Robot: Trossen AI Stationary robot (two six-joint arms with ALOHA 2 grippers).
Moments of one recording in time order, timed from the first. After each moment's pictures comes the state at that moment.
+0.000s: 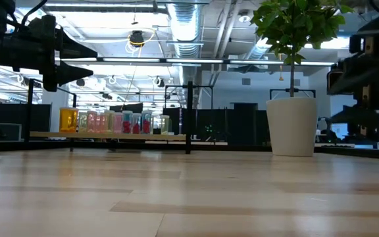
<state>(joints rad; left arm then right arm) 0.15 0.00 0.01 0.07 -0.41 -0.33 0.01 0.45 0.00 0.06 -0.18 1.07</state>
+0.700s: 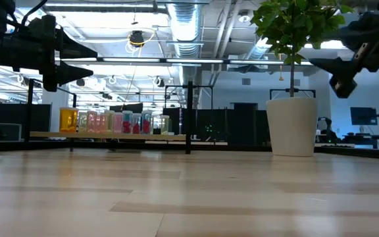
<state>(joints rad) 0.15 0.00 0.01 0.07 -0.41 -0.33 0.04 0.00 0.01 0.08 0.04 0.65</state>
